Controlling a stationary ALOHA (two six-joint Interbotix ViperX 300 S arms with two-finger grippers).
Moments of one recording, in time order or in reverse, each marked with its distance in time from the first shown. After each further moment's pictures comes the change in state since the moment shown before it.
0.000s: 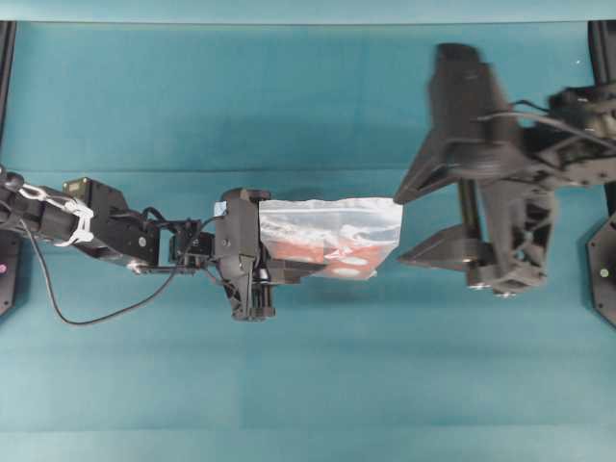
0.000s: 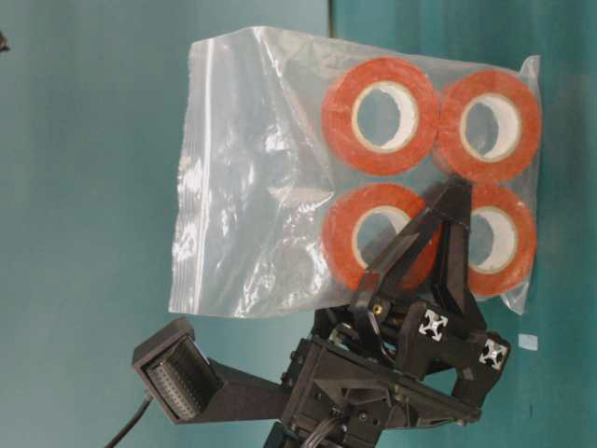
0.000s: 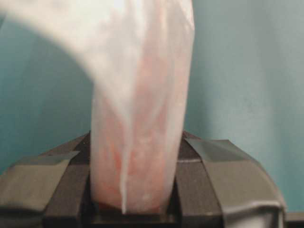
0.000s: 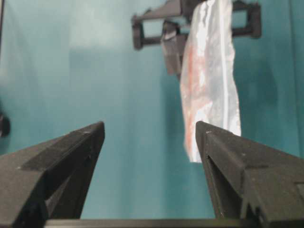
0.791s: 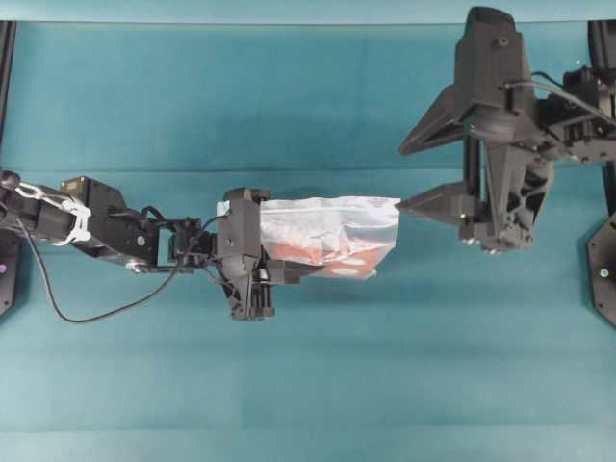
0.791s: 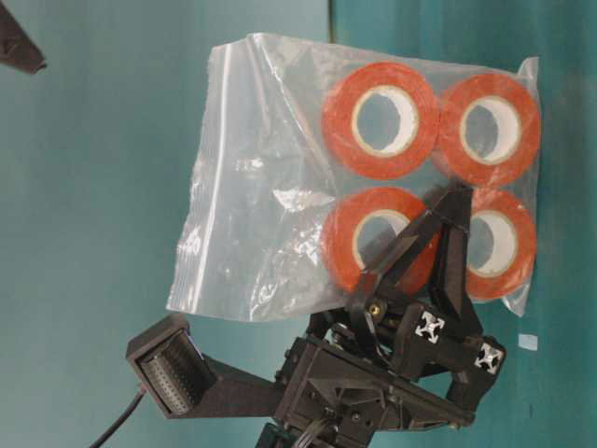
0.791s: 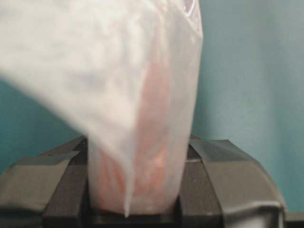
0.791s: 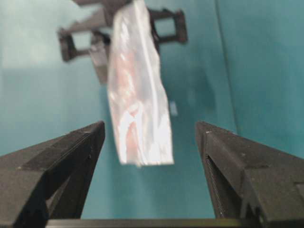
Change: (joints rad) left arm 0.000 -0.012 0.000 0.000 0.002 0.008; right arm -0.083 -0.020 0.058 -0.114 -0.051 0.021
